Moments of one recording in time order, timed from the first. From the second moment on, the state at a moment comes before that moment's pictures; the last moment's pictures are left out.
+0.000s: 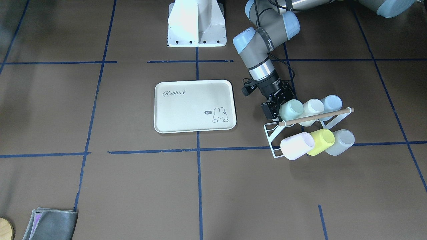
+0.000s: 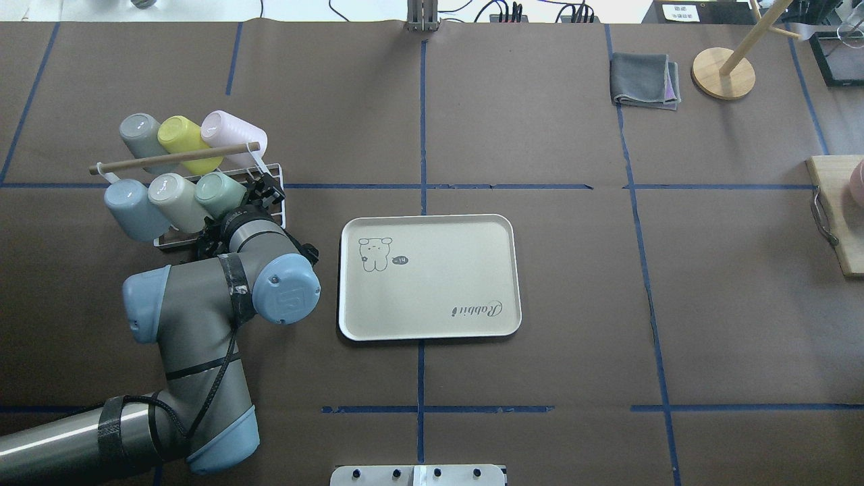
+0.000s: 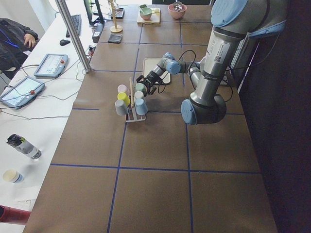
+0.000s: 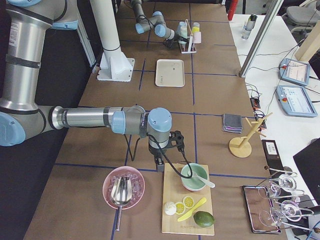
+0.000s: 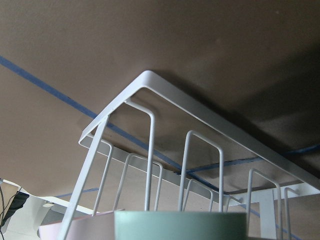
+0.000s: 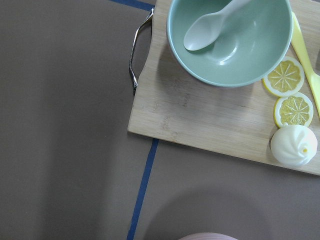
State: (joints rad) left arm -0.41 -2.06 -1.72 -1.29 -0.95 0.88; right arm 1.56 -1.81 1.88 -1.68 2.28 -0.26
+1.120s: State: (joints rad) left arm -0.42 -2.04 -1.80 -1.30 -0.94 0.88; right arm 1.56 -1.81 1.88 -1.68 2.28 -0.26
